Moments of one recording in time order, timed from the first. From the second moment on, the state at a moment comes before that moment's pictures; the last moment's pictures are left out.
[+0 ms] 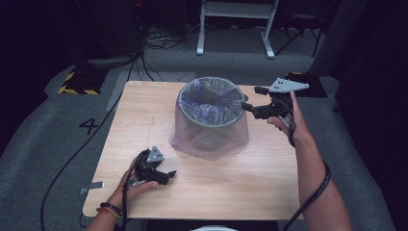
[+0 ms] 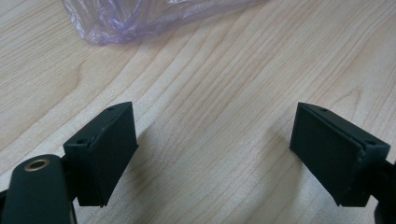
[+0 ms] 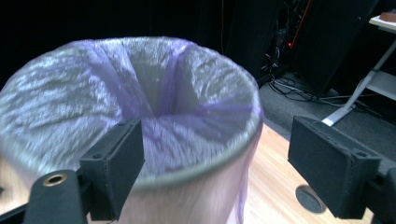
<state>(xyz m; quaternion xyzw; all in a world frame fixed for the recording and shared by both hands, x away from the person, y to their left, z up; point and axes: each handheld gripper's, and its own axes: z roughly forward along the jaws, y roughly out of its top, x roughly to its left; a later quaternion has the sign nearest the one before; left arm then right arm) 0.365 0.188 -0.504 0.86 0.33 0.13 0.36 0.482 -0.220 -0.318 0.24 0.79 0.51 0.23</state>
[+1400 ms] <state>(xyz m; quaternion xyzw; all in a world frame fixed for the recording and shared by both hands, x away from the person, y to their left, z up) 0.365 0.188 -0.504 0.86 0.33 0.13 0.36 0.518 -0.129 -0.326 0.21 0.87 0.41 0.18</state>
